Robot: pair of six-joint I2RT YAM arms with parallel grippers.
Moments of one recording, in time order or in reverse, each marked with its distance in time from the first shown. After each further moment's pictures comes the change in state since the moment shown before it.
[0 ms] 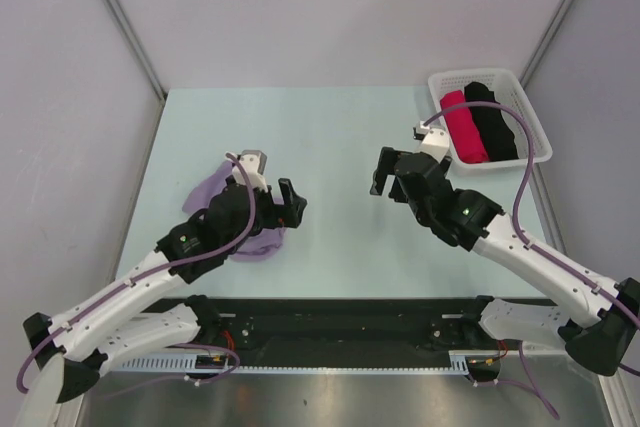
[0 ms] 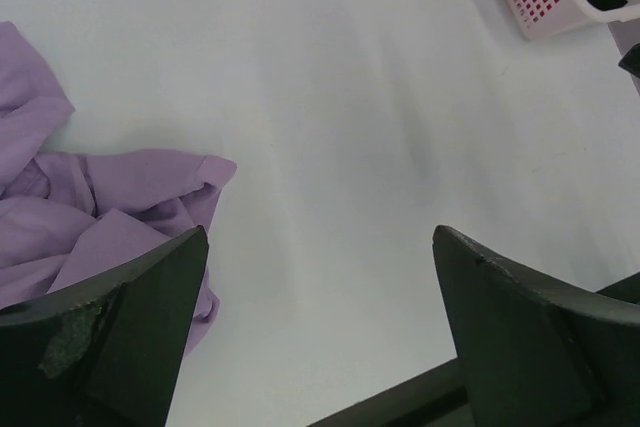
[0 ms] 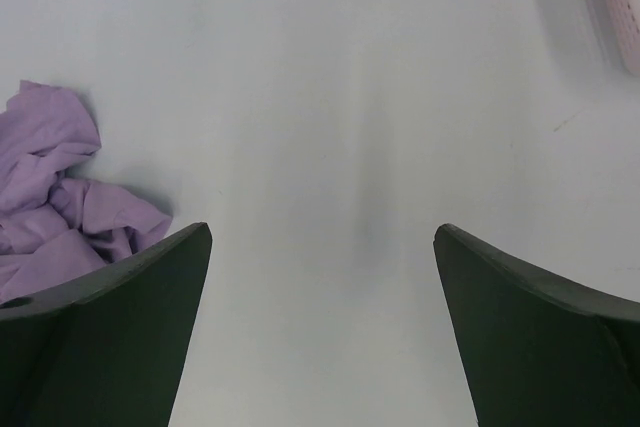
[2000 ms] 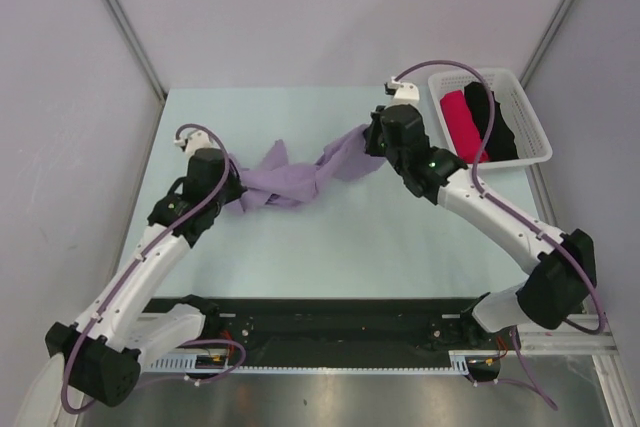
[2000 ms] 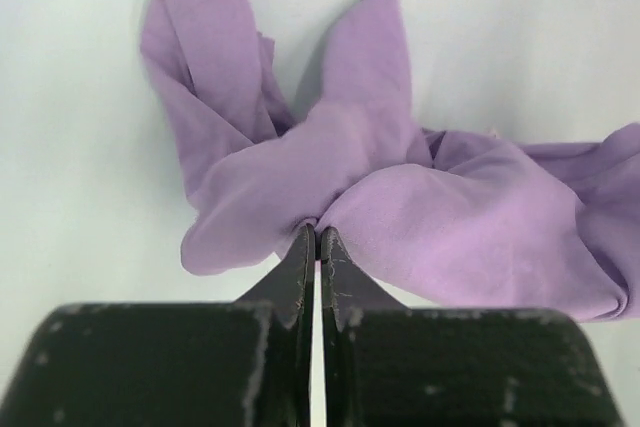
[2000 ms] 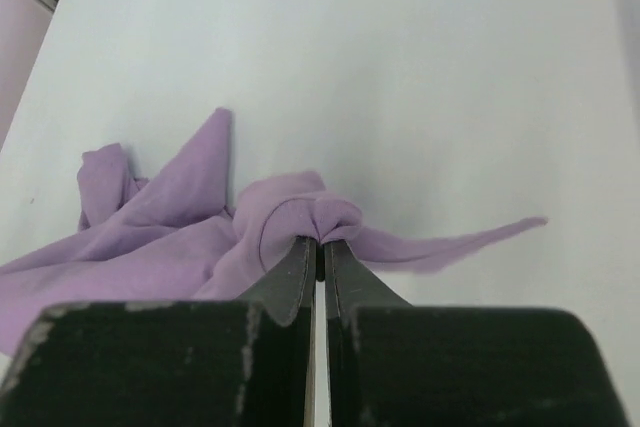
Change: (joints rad) left arm 0.477 0.149 0.069 -0.131 0.016 -0.121; right arm -0.159 0.340 0.208 0.327 -0.248 -0.195
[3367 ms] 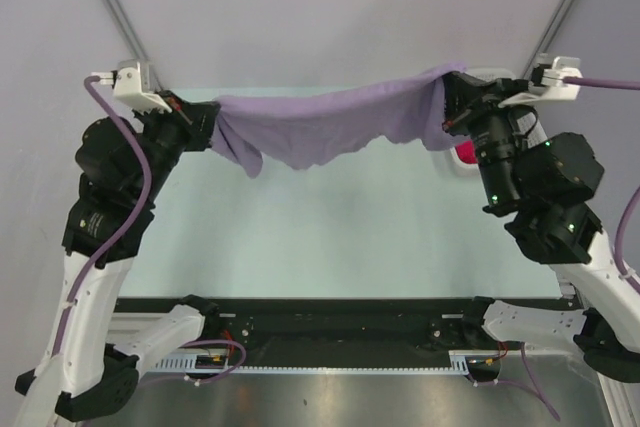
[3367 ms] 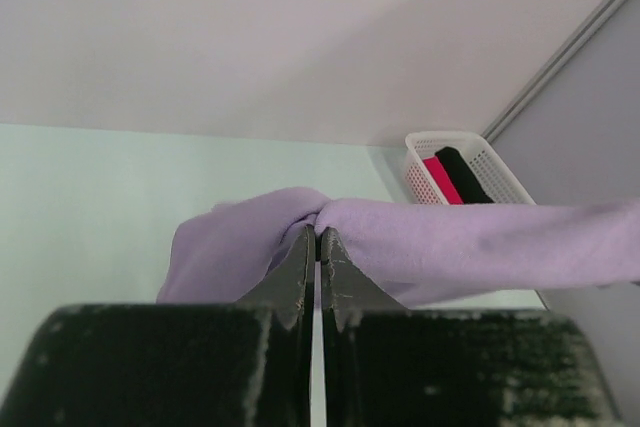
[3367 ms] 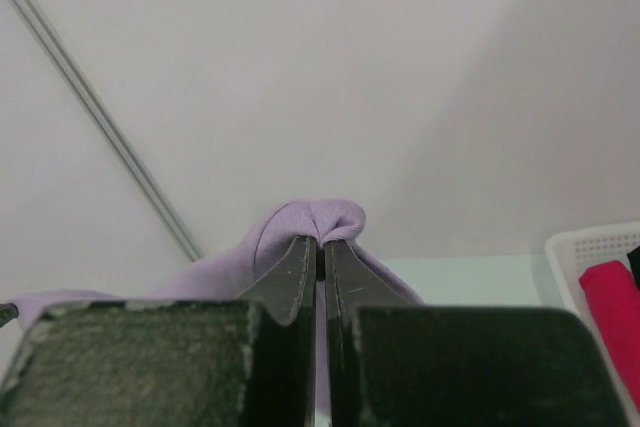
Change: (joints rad) left arm 0.002 -0.035 0.618 -0.014 0.258 0.278; right arm 0.262 -0.426 0.264 0.095 0.360 -0.380
